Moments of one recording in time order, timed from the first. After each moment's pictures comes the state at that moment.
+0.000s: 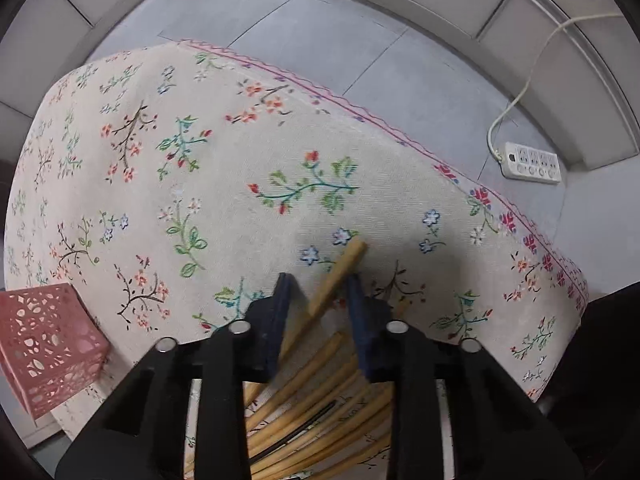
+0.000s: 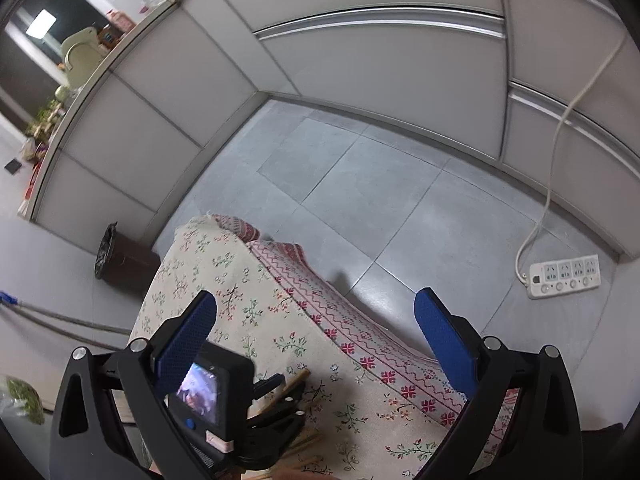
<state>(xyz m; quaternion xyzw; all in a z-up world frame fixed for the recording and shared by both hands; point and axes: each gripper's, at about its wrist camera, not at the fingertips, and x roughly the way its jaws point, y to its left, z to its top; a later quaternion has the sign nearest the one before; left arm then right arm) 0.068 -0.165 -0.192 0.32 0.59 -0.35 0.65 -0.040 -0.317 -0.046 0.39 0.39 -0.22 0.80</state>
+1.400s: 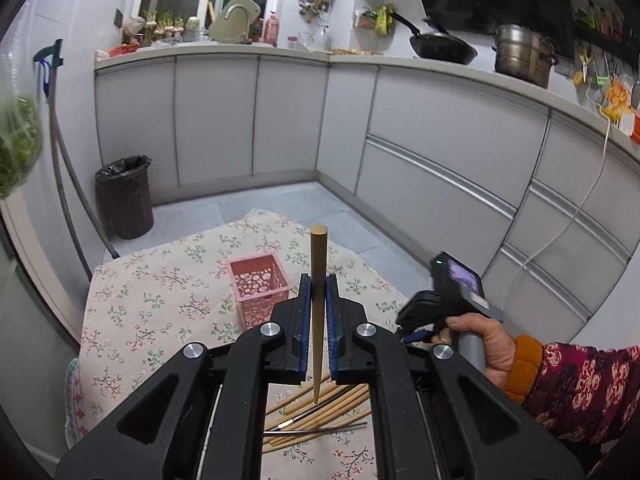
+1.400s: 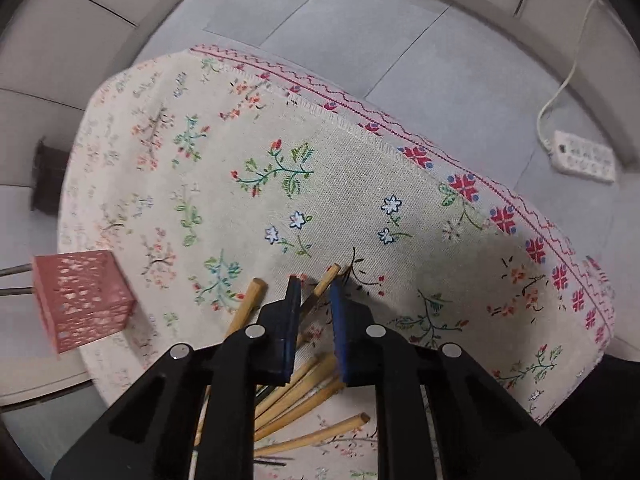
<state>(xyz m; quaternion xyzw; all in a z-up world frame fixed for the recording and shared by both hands) -0.065 0.096 0.026 0.02 0.27 -0.28 0.92 0.018 -0.201 -0.186 0.41 0.59 -0.20 0.67</state>
